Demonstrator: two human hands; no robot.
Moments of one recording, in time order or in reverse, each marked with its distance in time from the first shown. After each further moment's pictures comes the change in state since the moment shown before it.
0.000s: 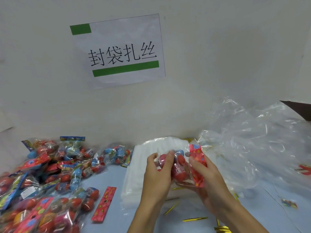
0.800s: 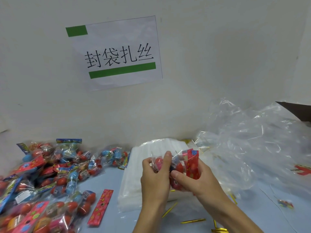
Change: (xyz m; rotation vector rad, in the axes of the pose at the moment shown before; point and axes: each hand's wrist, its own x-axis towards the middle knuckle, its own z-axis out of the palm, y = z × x) left_hand -0.002 -0.003 0.007 0.016 0.148 0.055; right_hand -0.009 -0.004 0.003 -0.306 -0.071 -0.075
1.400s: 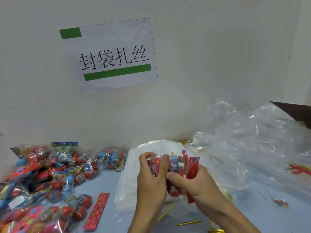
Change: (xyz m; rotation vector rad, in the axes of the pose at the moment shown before) left_hand -0.005 0.005 -0.003 -0.002 -0.099 0.278; right_hand -0.002 -0.009 0.001 0.043 -0.102 -0.004
